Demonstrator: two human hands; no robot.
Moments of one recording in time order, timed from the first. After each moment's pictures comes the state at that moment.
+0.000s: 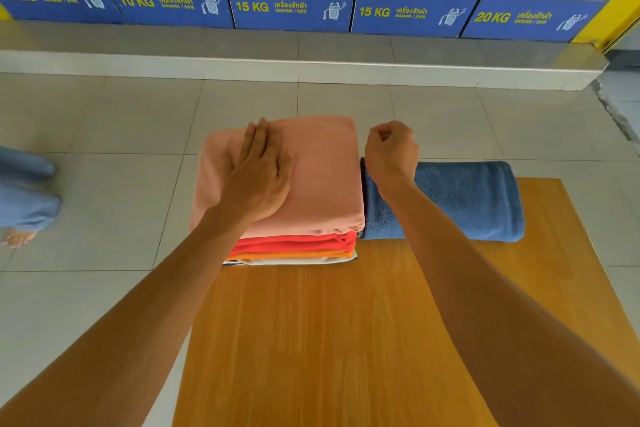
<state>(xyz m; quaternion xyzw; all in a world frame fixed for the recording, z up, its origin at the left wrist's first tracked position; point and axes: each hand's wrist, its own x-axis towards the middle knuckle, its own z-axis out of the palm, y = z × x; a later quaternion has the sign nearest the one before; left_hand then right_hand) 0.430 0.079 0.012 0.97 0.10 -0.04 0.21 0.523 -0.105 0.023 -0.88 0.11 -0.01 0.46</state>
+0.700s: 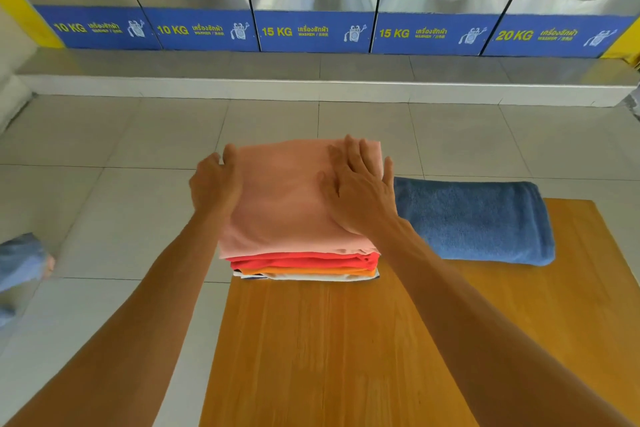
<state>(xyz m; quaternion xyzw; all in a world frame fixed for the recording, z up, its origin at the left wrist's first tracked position) 0.425 0.147 0.023 0.84 0.40 0.13 0.34 0.477 -0.065 0.019 -0.96 -0.23 0.07 0.14</state>
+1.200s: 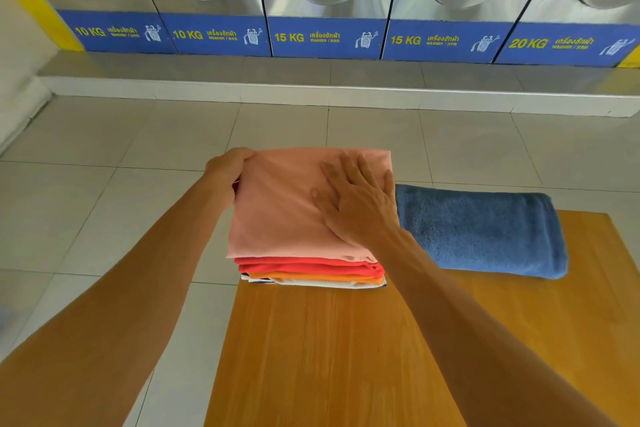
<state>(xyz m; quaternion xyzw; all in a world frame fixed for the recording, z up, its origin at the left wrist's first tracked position) 0.454 0.181 0.030 0.59 0.49 0.00 0.64 0.473 -0.055 0.011 -0.95 -0.27 0.08 0.13</state>
